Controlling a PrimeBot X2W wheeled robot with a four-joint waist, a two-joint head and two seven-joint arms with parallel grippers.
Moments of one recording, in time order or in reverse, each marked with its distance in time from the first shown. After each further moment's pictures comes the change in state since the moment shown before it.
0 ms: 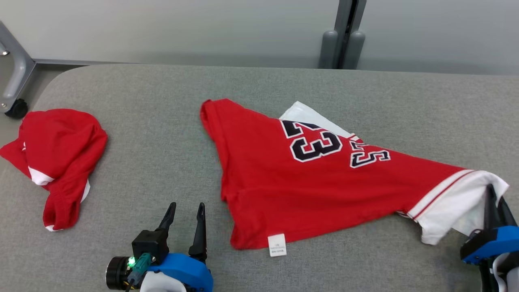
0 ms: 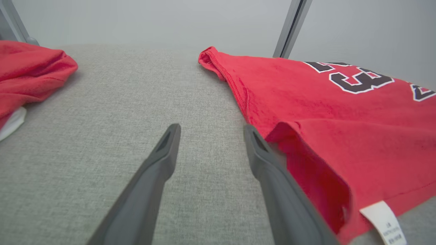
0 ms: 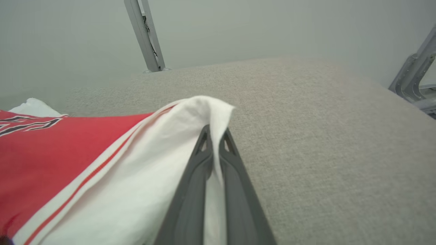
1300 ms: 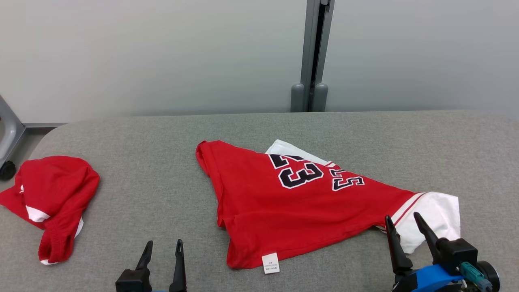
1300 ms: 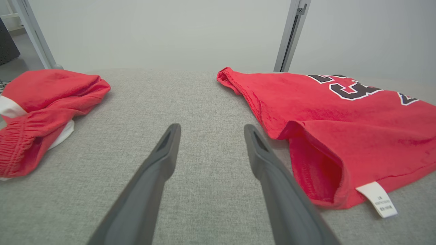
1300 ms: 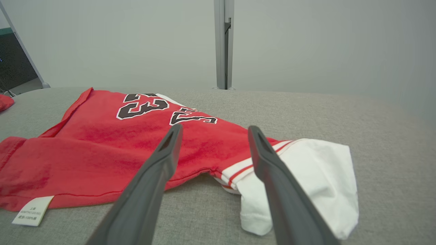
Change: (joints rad) left arm 0.173 0.000 0.120 -0.061 0.107 0.009 0.000; right arm 0.211 0.093 0.316 -0.223 -0.062 0.000 0.000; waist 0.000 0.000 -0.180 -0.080
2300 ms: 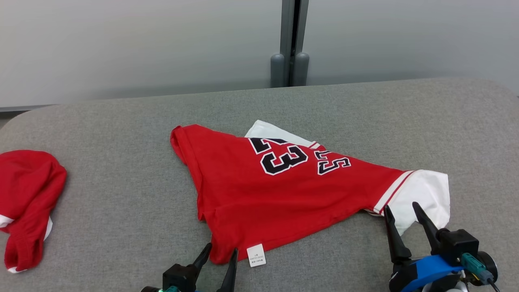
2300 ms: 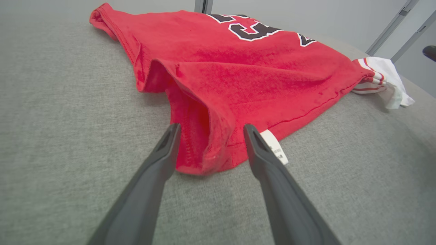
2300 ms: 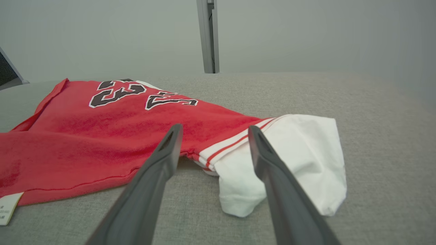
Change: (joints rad) left arm -0.072 0.000 -0.260 0.101 -0.146 -0.124 0.000; right arm -0.028 0.002 0.007 -0.005 0.026 0.000 0.000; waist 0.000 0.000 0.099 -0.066
